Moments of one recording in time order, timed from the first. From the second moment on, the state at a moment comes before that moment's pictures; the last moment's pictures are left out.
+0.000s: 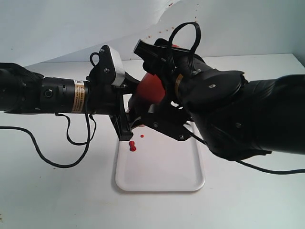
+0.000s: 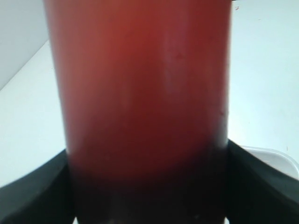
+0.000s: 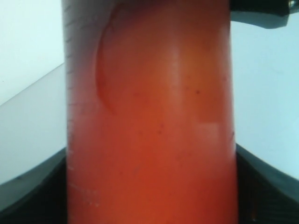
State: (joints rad) left arm -0.36 1.87 -0.98 1.37 -0.78 -0.69; right arm 0.92 1.62 -1.02 -1.64 0.72 -0.56
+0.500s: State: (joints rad) left arm -0.36 1.87 -0.98 1.34 -0.78 -0.68; right arm 0.92 1.62 -1.02 -1.64 0.72 -0.56
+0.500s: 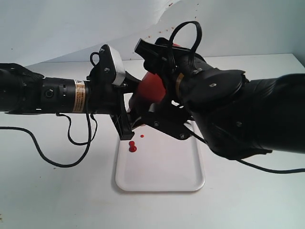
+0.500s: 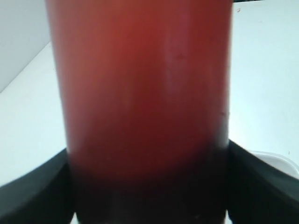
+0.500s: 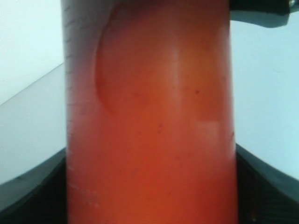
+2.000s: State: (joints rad) left arm -0.36 1.66 -0.98 1.30 -0.60 -0.74; right arm 0.72 1.62 -1.02 -1.59 0.48 0.38
